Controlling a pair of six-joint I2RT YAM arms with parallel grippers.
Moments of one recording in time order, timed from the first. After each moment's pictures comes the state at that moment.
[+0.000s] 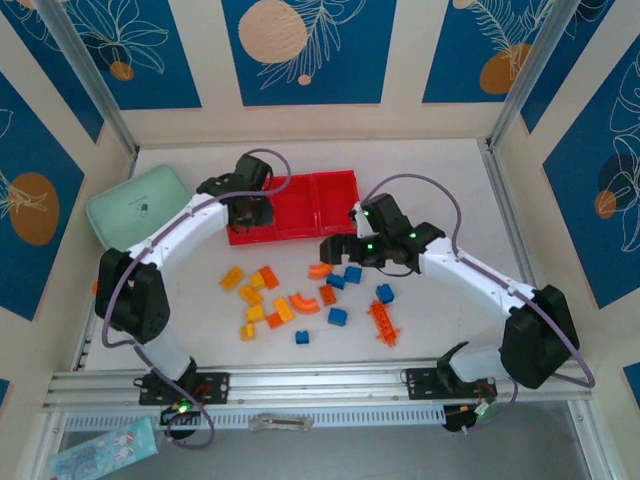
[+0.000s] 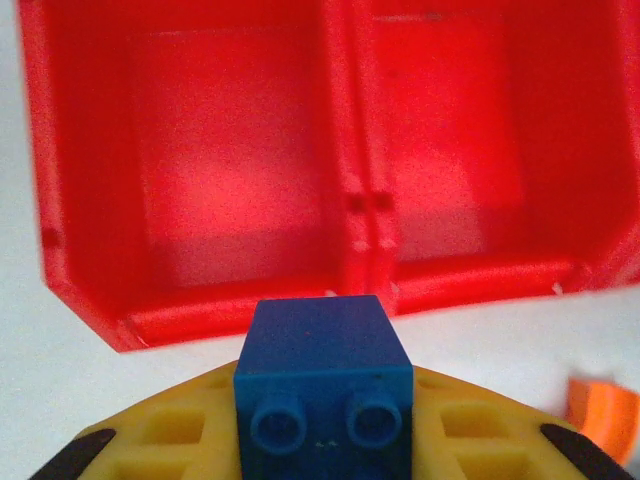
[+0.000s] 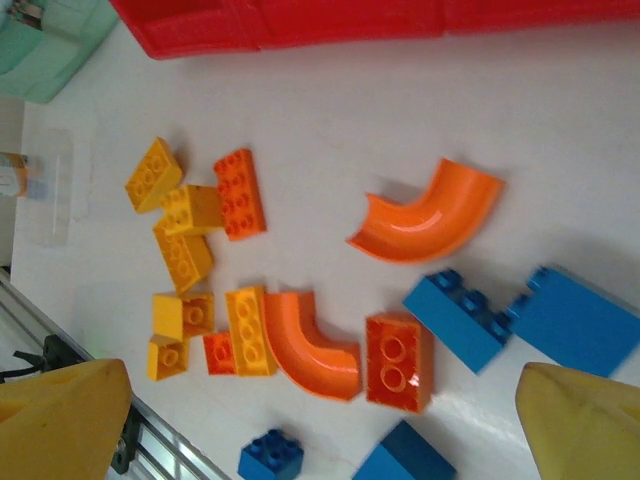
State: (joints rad) left arm -0.44 1.69 1.41 -0.81 -0.13 -0.44; right arm 0.61 1.37 1.01 -0.55 -0.33 0.57
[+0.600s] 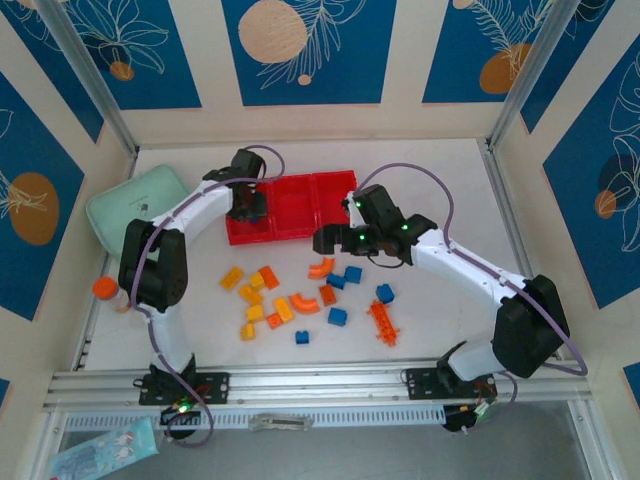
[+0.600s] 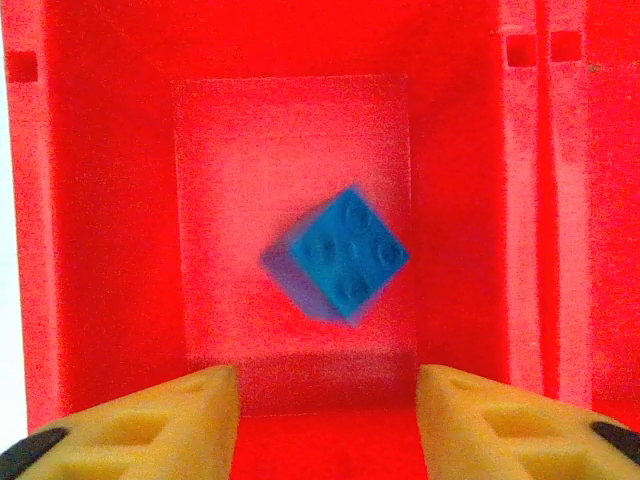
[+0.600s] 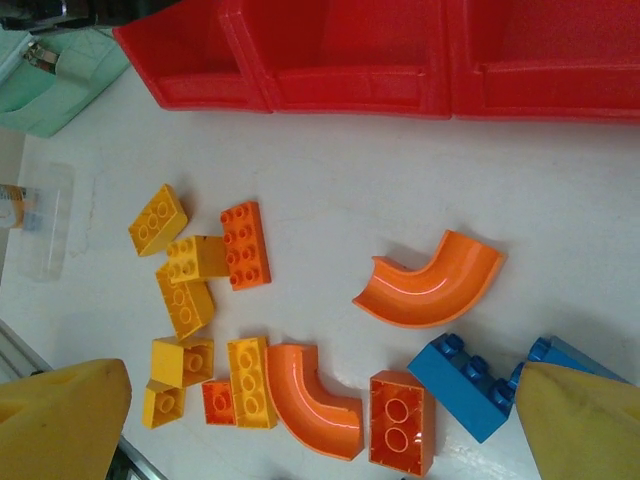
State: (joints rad) left arm -0.34 1.91 1.50 -0.73 -0.13 -0.39; right arm 0.61 1.42 1.08 -0.53 -0.27 0.55
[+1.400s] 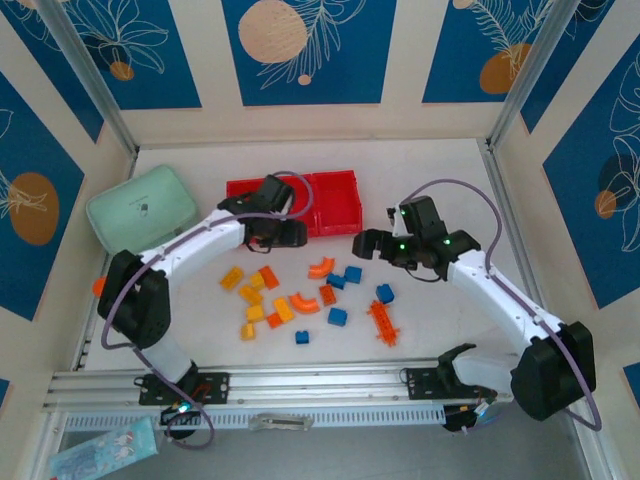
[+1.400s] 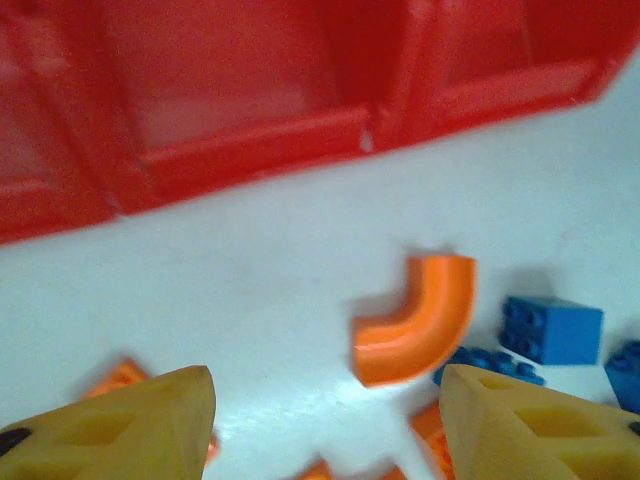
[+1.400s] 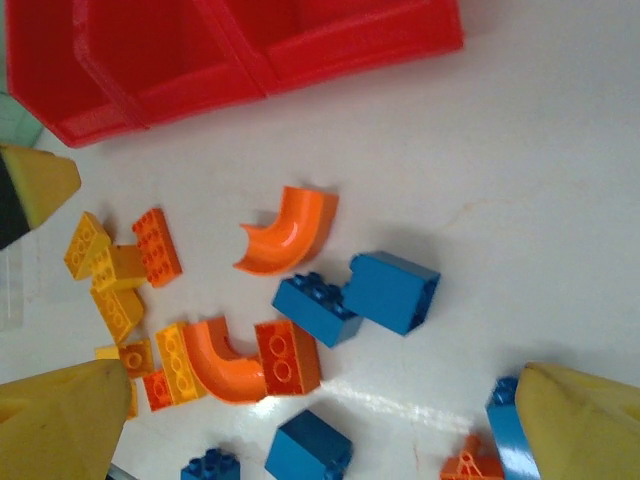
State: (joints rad) left arm -0.63 1.66 1.30 -0.72 0.06 -0.54; right arm 0.41 1.16 0.88 -0.65 -0.29 0.56
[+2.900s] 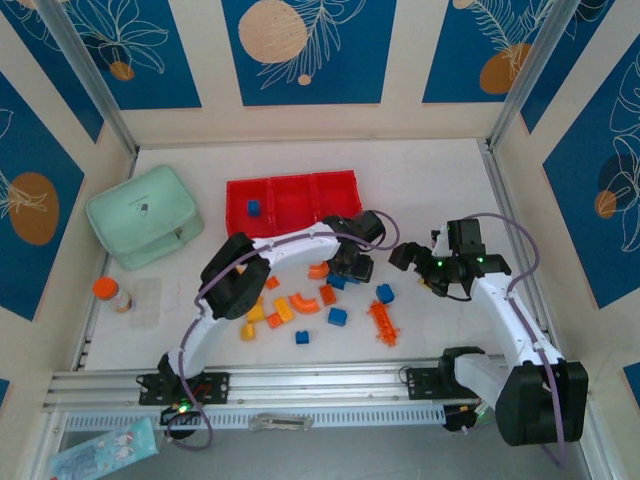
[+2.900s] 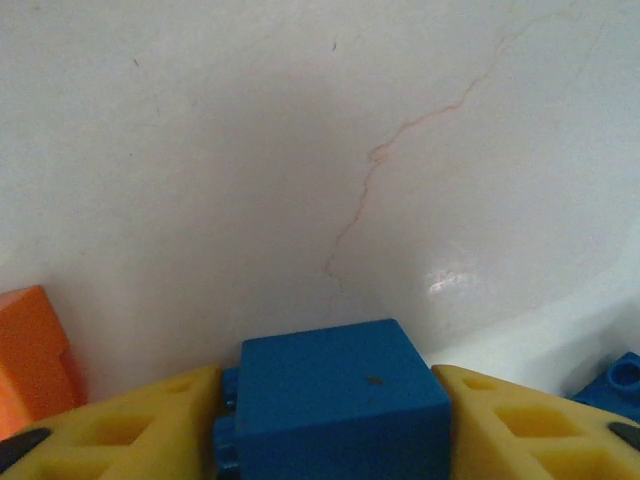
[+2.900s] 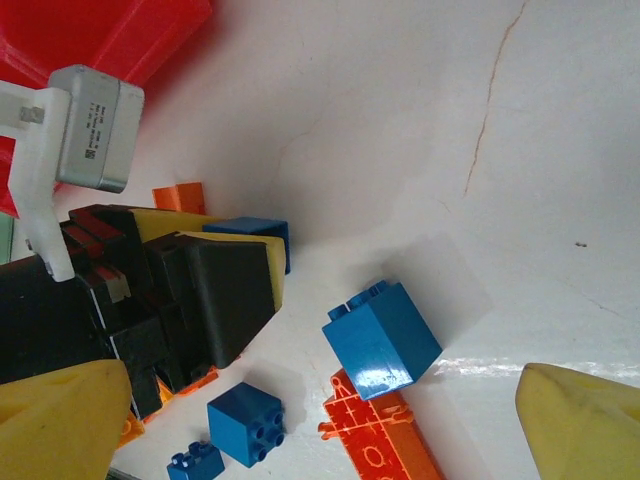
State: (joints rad) left arm -0.96 2.24 1.79 -0.85 0.03 -0.59; right arm 0.04 1.02 0.68 -0.73 -0.47 0.56
